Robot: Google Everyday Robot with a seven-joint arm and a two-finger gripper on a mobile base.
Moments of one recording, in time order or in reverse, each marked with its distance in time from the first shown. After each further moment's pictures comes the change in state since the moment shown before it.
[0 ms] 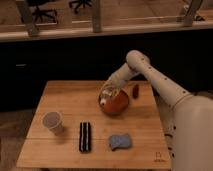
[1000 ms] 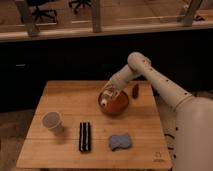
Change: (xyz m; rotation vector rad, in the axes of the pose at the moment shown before) arm 0.007 0.006 0.003 0.016 0.025 0.018
